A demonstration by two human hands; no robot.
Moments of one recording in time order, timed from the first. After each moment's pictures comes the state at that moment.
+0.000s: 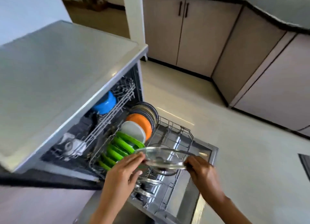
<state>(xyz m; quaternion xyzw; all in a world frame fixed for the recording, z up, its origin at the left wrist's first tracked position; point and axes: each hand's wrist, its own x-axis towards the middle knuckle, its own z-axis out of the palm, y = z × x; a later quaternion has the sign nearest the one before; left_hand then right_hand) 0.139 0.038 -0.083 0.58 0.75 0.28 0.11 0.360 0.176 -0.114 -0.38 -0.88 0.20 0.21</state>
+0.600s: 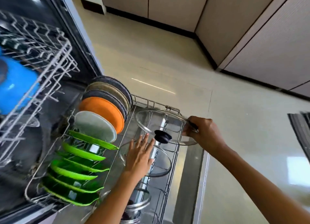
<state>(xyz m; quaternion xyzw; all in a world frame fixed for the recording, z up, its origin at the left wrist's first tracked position) 0.139 0.235 -0.398 0.70 0.70 -0.01 0.17 0.329 0.362 -0.284 -0.51 -0.79 0.31 0.10</state>
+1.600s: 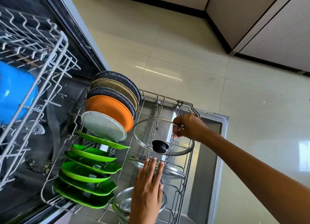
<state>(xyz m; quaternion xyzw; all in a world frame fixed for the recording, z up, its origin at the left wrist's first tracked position) 0.149 0.153 -0.390 0.65 0.72 0.09 0.23 0.255 0.396 -0.345 -0.45 -0.80 0.37 -0.14</state>
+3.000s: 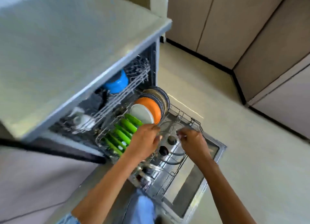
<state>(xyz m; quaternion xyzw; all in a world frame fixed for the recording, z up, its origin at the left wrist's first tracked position) 0.125 0.128 -0.124 0.61 0.76 0.17 0.11 0.277 0.227 -0.109 -0.45 -0.83 0.32 0.04</state>
